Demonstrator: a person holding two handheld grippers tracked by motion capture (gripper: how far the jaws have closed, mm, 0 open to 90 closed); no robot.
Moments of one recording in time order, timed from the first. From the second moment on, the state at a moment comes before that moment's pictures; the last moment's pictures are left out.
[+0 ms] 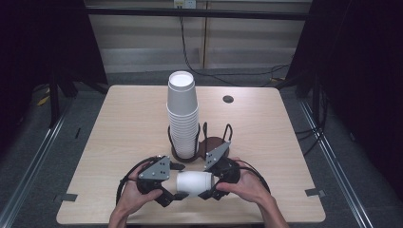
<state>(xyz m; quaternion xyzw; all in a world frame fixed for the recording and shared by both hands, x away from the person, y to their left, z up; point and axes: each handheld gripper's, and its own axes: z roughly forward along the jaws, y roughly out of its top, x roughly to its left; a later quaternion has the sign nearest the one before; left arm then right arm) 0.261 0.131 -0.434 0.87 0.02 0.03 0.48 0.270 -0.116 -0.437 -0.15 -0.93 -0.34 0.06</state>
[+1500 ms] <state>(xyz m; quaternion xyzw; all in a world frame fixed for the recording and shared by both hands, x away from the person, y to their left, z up) 0.262 0.172 -0.460 0.80 0.13 0.06 0.58 0.270 -0.129 -0.445 -0.20 -0.85 -0.49 0.02</state>
